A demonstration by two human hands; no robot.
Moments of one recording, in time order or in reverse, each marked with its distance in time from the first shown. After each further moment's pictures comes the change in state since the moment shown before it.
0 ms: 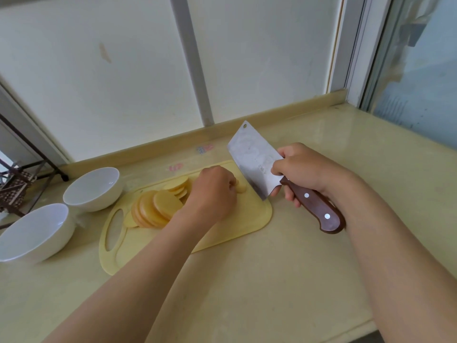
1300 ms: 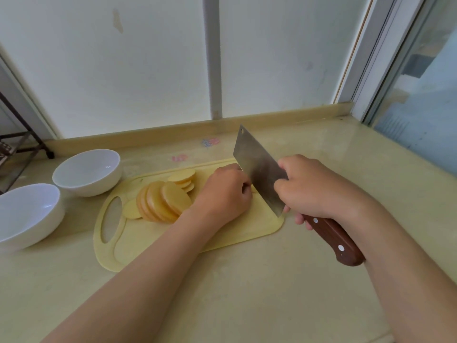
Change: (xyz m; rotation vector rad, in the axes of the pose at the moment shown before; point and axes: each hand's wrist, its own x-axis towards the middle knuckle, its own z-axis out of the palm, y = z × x) left_hand 0.002 -0.020 0.012 -0.167 0.079 0.265; right_hand -0.027 -0.029 0.036 -0.537 0.062 -0.003
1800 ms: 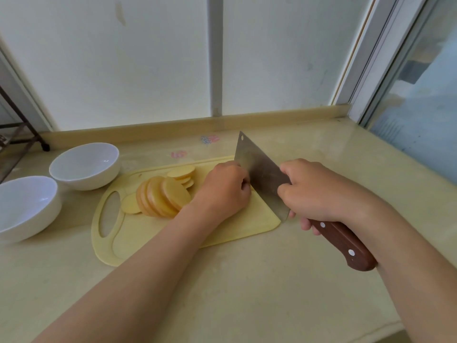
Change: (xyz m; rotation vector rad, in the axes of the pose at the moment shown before) left_hand 0.000 -0.001 -0.002 -0.008 -0.008 -0.007; right_hand -0.013 -0.005 -0.004 -0.127 -0.068 0.059
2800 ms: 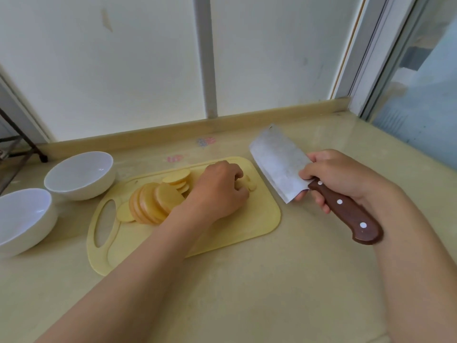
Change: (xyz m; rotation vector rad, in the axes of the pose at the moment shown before) left_hand 0.004 0.006 -0.011 0.005 -0.126 -0.150; right_hand 0.041 0.060 -0.017 0.650 0.015 0.038
